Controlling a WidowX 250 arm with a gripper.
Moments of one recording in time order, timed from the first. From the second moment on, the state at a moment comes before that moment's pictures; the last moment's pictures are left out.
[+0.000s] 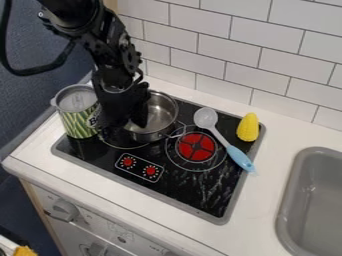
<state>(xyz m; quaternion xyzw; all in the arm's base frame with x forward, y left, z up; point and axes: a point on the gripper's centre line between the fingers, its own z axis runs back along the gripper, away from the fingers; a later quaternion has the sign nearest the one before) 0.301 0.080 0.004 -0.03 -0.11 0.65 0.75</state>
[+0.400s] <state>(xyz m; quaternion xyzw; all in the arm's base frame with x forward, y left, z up) 0.309 0.080 0.037 -0.05 -0.15 0.64 0.75</state>
